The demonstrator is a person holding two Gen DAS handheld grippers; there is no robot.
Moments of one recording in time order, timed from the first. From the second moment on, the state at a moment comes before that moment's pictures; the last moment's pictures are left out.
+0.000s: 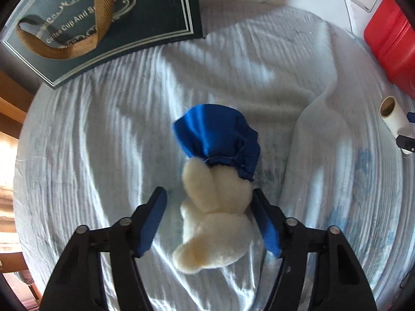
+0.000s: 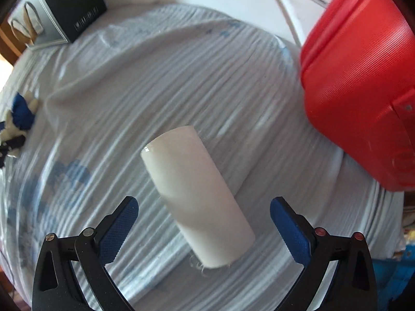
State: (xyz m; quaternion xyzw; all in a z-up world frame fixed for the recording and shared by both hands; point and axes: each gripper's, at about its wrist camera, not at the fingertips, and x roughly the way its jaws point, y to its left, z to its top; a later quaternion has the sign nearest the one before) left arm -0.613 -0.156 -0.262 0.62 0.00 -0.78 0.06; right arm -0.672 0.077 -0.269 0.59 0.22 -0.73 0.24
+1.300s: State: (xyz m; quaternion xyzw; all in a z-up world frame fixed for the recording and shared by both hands) left arm -0.340 -0.090 -0.184 0.52 0.05 -0.85 0.08; right arm -0.411 0.156 -0.209 0.59 0.02 -0.75 0.31
